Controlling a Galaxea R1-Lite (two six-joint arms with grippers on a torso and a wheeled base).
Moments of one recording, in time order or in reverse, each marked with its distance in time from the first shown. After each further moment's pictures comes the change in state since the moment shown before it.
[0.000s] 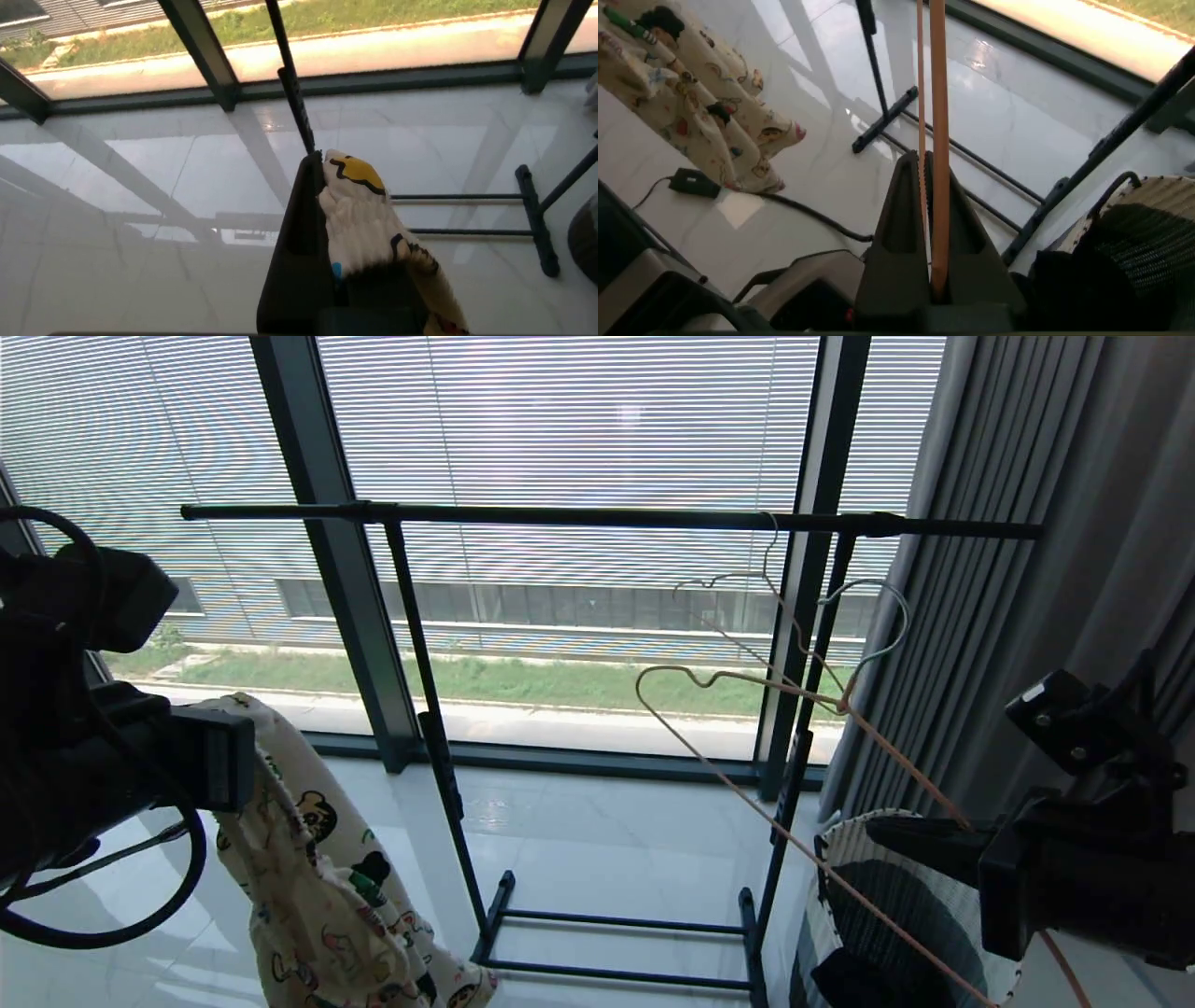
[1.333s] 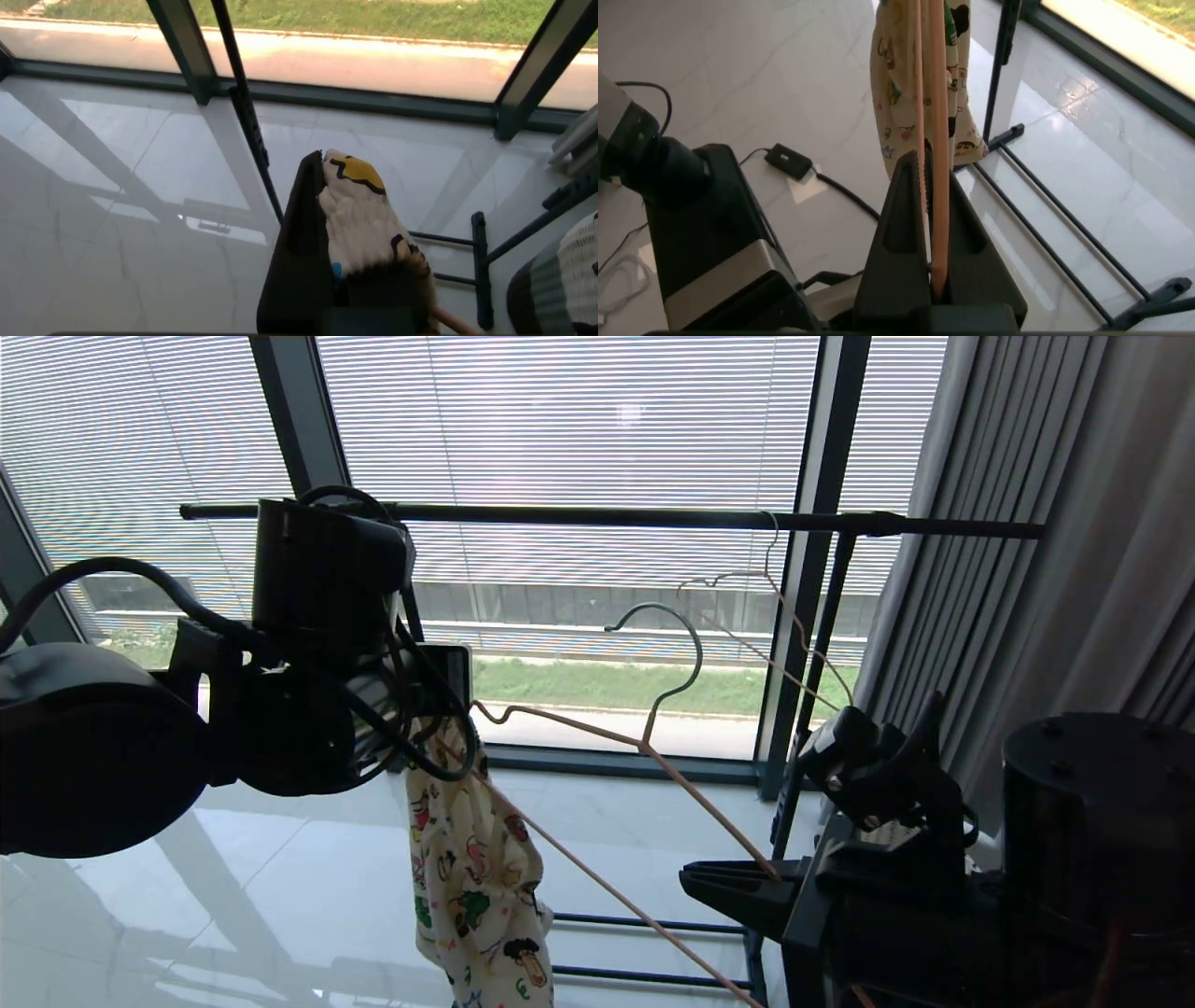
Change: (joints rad) left arm -0.208 0.418 -0.296 -0.061 0.229 -0.219; right arm 0.316 0.272 -0.073 -0.288 -0.012 0.041
